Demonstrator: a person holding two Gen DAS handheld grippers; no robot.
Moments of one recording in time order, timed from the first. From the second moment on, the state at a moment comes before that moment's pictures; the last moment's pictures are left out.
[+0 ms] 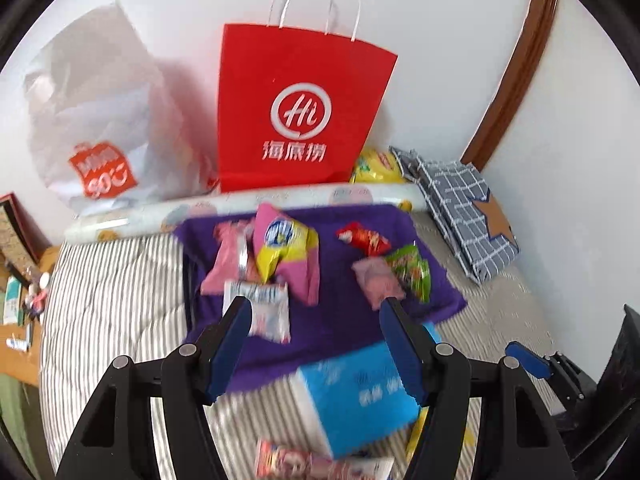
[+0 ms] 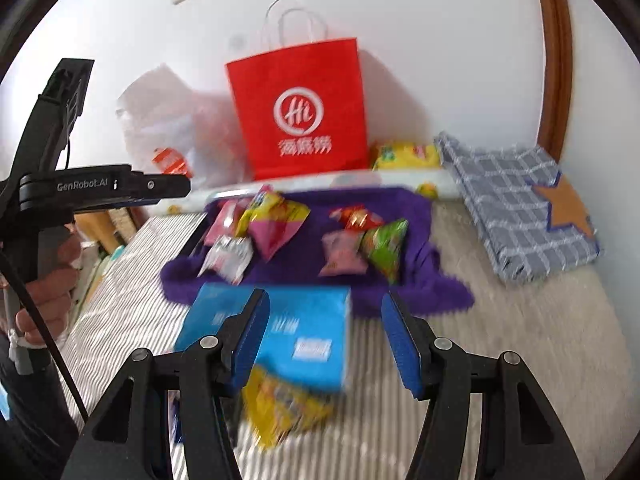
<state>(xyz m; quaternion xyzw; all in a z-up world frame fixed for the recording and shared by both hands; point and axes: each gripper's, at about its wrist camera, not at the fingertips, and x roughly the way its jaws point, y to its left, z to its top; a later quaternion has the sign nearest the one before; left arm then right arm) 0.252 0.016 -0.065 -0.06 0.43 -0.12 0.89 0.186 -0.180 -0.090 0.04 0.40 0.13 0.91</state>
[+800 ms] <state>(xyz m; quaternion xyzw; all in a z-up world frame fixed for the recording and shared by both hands) 0.148 0.080 -0.127 -0.11 0.45 -0.06 0.88 0.150 -0.142 -0.167 0.03 0.43 0.11 0.90</state>
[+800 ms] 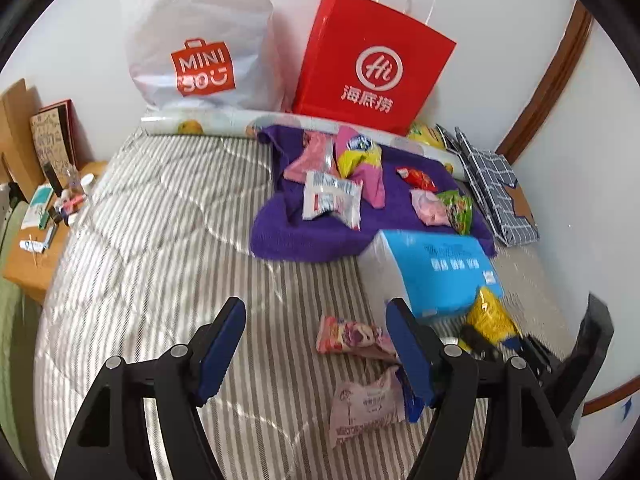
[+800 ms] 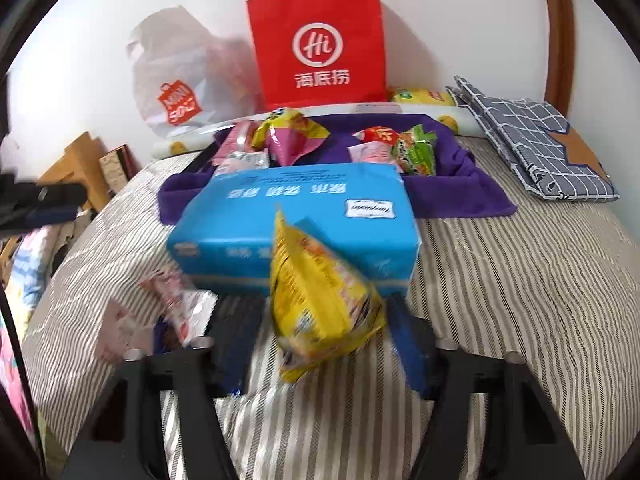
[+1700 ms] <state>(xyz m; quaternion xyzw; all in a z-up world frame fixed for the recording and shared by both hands) 0.103 0.013 -0.196 -0.04 0.46 -0.04 0.89 0.080 -0.210 -0.143 0.04 0.40 0.07 0.91</state>
